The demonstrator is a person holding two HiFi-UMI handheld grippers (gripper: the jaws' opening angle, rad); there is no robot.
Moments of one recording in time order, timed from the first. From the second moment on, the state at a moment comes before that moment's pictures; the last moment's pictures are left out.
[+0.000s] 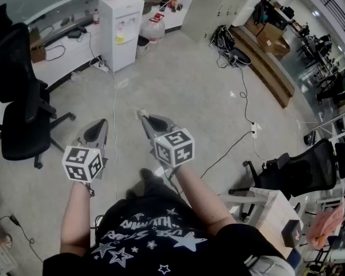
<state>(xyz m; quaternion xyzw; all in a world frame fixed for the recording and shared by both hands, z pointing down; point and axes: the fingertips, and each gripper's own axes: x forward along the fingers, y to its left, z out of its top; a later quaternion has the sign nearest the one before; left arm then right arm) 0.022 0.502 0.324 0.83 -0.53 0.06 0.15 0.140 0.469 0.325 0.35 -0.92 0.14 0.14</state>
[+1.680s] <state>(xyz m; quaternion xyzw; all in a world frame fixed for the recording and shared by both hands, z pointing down) 0.006 0.397 0.369 0.82 -0.54 0.08 0.18 0.155 0.347 0.379 0.36 -0.90 0.23 0.11</state>
